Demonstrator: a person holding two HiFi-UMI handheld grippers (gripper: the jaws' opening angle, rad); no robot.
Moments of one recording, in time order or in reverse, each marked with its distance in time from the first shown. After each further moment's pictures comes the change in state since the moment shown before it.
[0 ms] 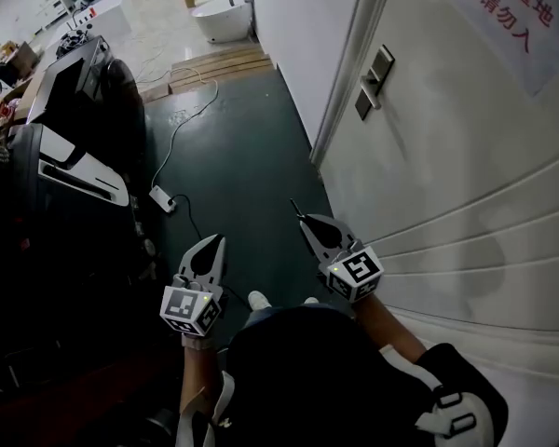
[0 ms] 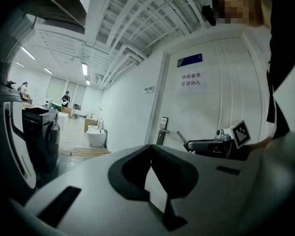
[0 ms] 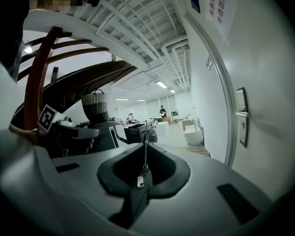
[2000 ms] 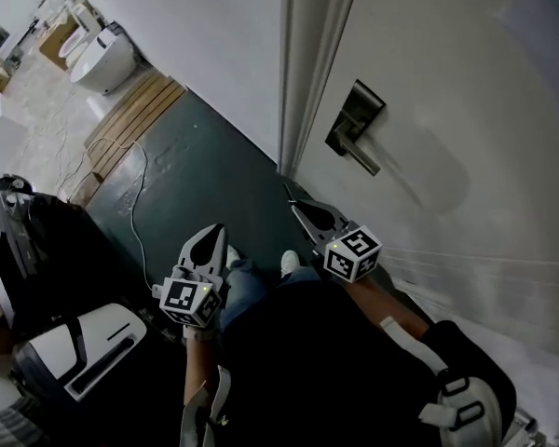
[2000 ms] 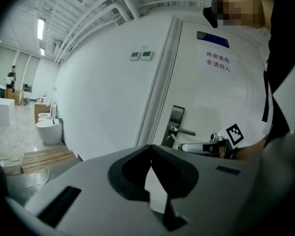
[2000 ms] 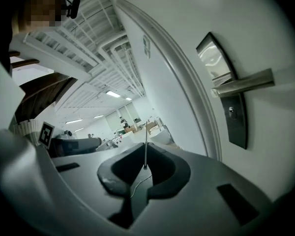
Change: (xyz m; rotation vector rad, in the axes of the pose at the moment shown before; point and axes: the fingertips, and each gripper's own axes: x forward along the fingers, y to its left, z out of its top) left arm 0.442 0.152 0.044 0.032 0.232 -0.486; right arm 0.224 -0.320 0.053 0.386 -0.119 -0.409
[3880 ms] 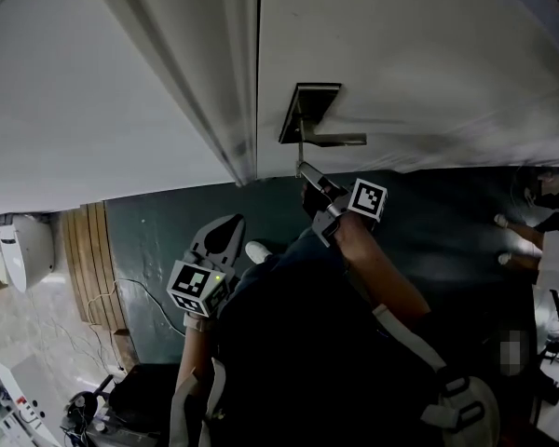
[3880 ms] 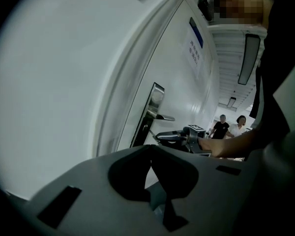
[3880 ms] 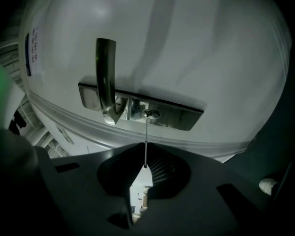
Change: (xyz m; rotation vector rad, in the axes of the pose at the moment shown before) left arm 0.208 0.043 0.020 0.207 0.350 -0.965; right arm 0.020 -0.166 0.010 0.970 -0.790 -0.477
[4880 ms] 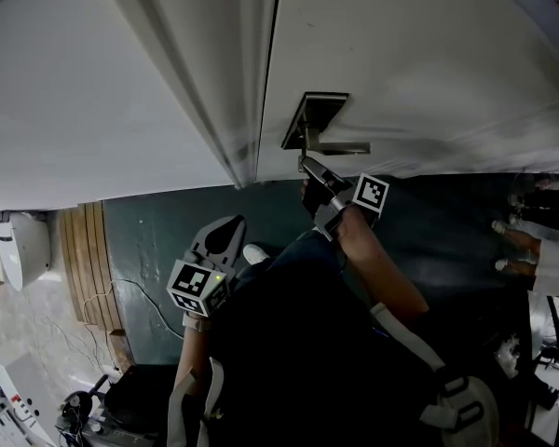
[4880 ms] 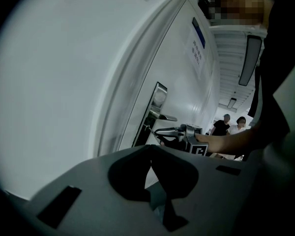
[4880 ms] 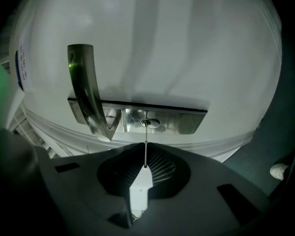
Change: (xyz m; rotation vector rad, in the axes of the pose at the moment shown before) left arm 0.007 0.011 0.000 -0.010 0.007 -0.005; right arm 0.017 0.000 0.020 0.140 -0.034 0.028
